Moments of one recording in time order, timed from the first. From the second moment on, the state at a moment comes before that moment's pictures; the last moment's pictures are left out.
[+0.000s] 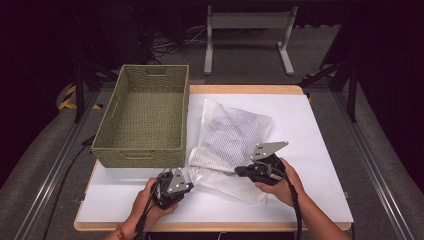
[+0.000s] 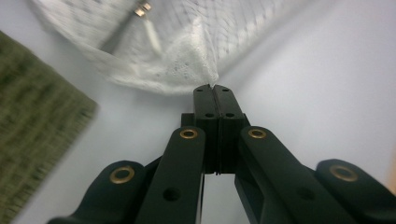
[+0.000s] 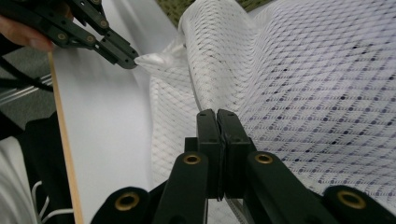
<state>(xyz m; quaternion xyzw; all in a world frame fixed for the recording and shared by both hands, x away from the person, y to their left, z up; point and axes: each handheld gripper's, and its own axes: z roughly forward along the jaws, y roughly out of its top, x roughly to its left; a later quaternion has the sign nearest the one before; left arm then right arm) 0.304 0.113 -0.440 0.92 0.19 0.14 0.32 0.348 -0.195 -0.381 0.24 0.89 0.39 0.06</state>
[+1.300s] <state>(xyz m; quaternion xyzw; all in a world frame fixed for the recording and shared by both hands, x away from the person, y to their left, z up) 0.319 0.115 -0.454 0.89 0.22 0.12 0.38 0.343 -0.192 -0.402 0.24 0.88 0.39 0.12</state>
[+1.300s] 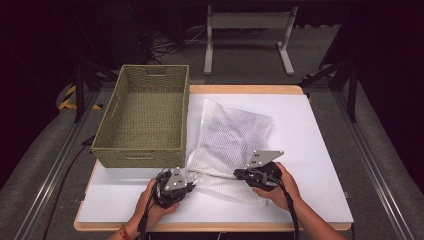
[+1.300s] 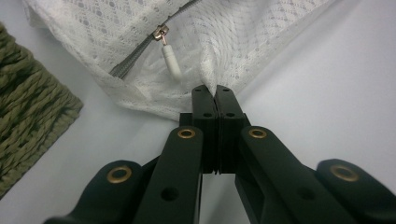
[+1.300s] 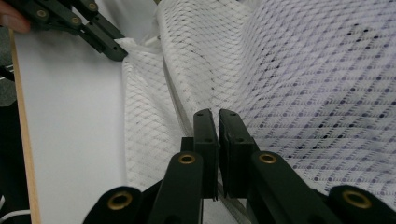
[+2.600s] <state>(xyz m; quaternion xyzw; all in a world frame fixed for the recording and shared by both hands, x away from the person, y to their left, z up) 0.290 0.154 -0.446 0.88 0.25 0.09 0.40 0.337 -0.201 -0.389 0.24 0.87 0.42 0.13</state>
